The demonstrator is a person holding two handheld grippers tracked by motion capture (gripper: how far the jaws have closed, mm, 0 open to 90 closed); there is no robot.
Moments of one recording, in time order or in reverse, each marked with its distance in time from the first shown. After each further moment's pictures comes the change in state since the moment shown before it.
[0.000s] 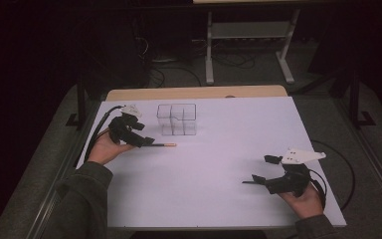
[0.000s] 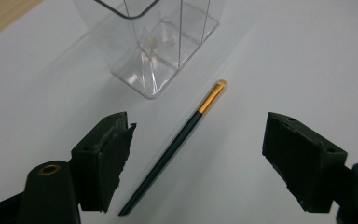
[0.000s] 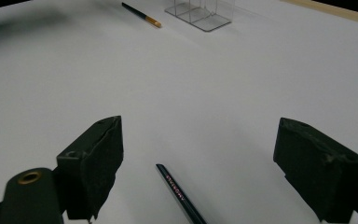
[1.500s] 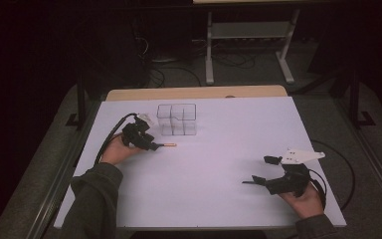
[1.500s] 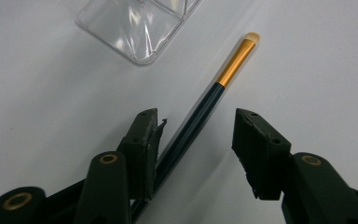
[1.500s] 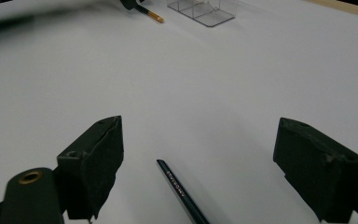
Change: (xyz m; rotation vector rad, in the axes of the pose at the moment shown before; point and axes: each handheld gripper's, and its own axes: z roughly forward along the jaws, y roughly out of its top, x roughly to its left) left arm 0.013 -0.011 0.056 0.153 -0.045 0.018; right arm -0.002 -0.002 0.001 0.013 0.016 -0.011
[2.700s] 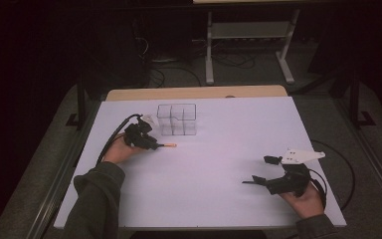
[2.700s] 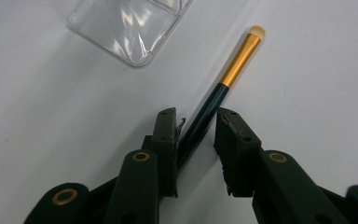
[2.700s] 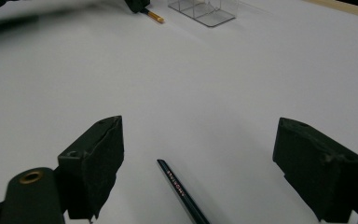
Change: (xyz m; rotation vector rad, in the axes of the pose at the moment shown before) left arm -0.002 0.002 0.006 0.034 0.015 0.057; right arm 0.000 0.000 0.000 0.000 0.002 -0.004
